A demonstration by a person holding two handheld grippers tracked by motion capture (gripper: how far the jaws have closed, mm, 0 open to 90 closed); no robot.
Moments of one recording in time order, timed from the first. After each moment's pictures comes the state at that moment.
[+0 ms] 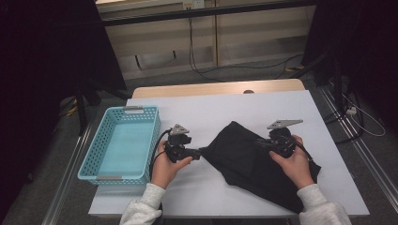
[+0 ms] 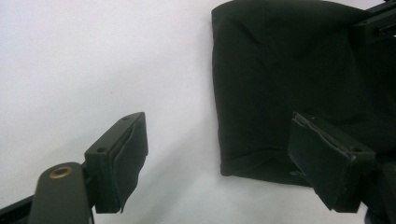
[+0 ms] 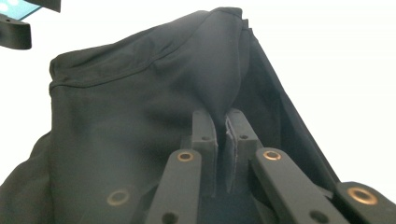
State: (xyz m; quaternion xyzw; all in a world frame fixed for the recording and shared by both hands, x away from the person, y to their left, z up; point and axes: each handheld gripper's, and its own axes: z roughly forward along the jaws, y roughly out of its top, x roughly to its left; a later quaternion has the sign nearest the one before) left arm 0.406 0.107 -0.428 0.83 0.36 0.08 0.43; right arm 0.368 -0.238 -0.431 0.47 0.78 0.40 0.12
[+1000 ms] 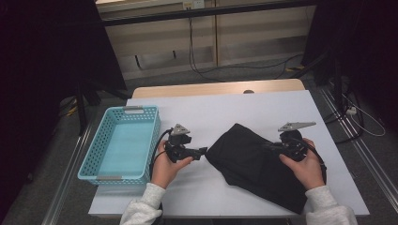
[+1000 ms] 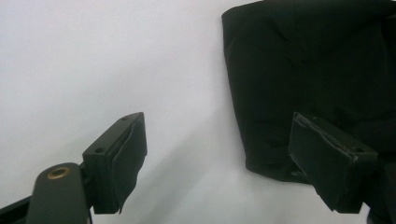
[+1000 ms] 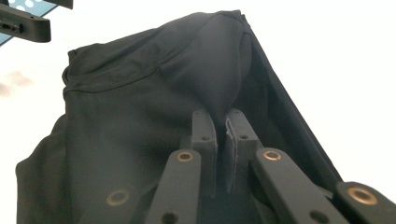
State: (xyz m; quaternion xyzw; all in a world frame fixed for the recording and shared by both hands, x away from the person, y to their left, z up) left arm 0.407 0.106 -0.427 0.83 0.35 0.08 0.42; right arm 0.350 -0.260 -0.426 0.48 0.77 0.40 0.11
